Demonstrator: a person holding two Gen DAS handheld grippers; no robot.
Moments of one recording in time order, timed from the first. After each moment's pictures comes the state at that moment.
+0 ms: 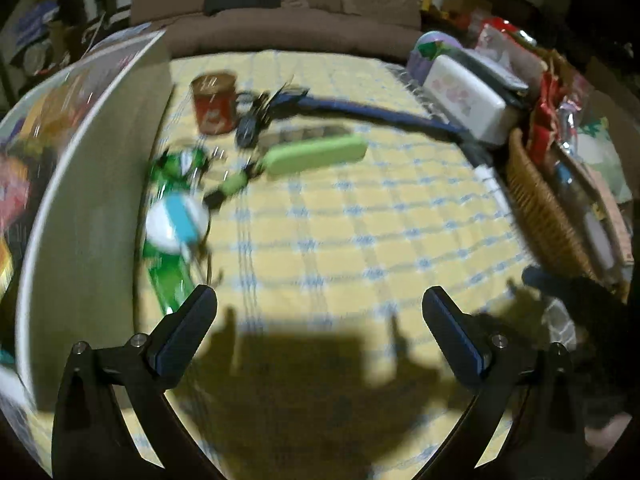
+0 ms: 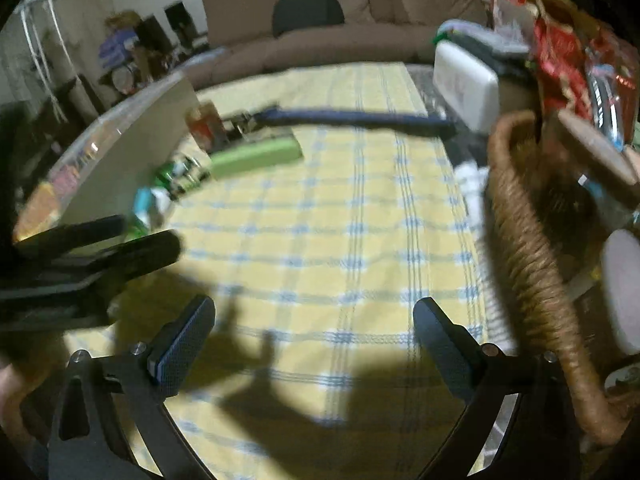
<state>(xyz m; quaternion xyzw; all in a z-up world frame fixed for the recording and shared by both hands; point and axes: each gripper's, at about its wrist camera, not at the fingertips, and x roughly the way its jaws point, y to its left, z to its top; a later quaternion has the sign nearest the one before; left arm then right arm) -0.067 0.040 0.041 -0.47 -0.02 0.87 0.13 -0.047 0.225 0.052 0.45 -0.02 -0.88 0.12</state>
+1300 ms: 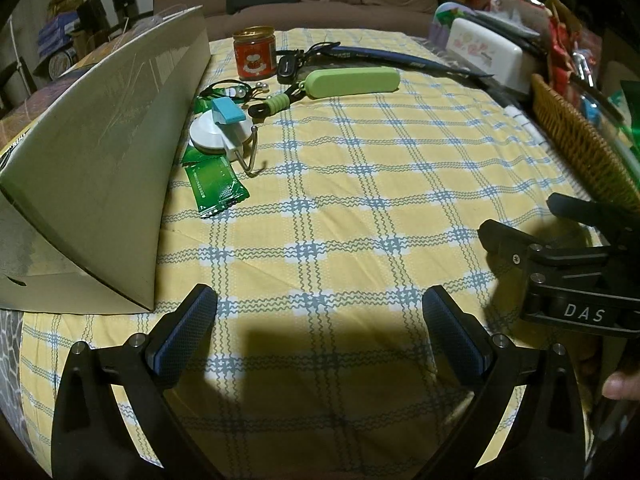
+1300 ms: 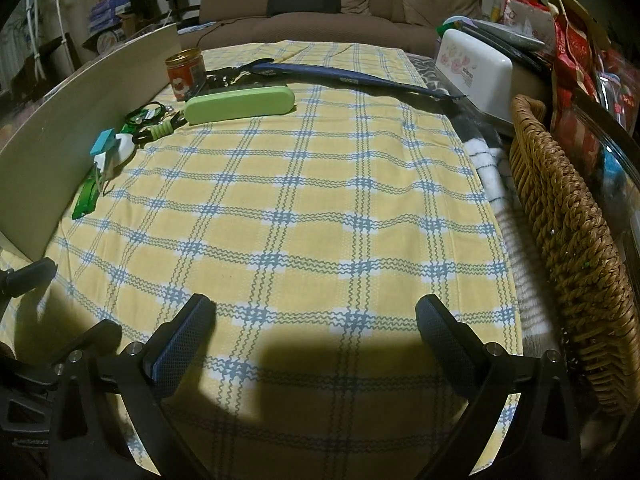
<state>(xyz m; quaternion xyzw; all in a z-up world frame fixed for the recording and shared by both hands) -0.009 0.029 0.002 -0.47 0.04 0.88 0.09 -0.037 0.200 0.017 0.45 0.05 -0.89 0.08</state>
